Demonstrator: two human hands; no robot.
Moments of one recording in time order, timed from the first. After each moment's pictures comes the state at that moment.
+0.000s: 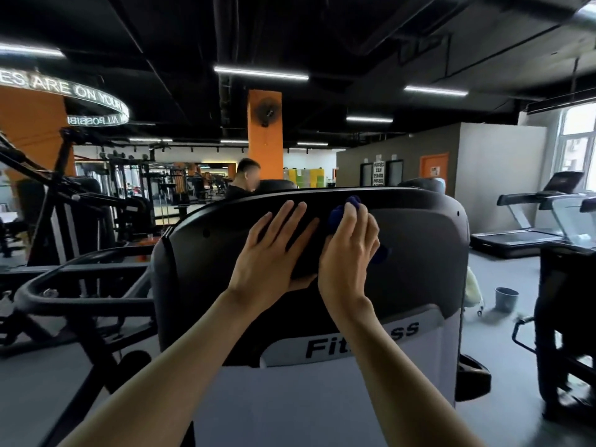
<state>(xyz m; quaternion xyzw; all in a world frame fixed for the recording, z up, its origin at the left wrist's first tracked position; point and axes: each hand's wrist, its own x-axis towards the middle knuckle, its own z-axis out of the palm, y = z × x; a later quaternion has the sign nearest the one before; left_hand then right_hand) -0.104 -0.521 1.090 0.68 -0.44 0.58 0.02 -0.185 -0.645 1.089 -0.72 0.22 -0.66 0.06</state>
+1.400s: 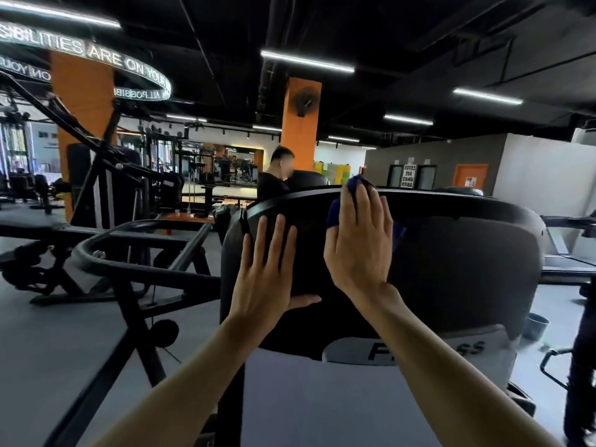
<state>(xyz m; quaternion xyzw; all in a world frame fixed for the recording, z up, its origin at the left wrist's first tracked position) -0.050 -0.419 1.027 0.79 -0.35 0.50 0.12 -0.151 -0.555 1.112 -0.83 0.14 -0.54 -0.08</state>
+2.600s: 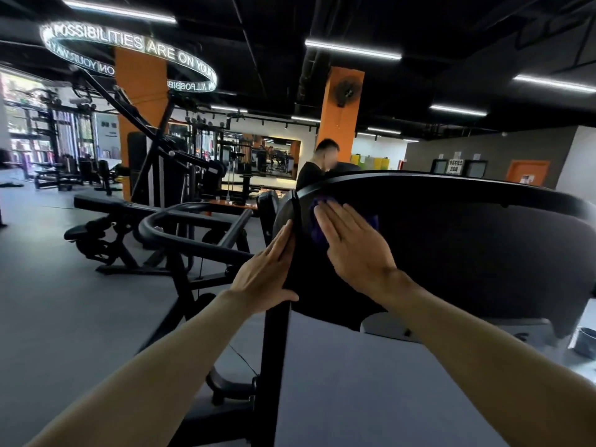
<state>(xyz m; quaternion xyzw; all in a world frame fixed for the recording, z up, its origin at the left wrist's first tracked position) -0.048 -0.328 1.017 0.86 -0.42 0.25 0.12 -0.130 -0.525 1.078 -0.86 -0.08 -0.40 -0.29</state>
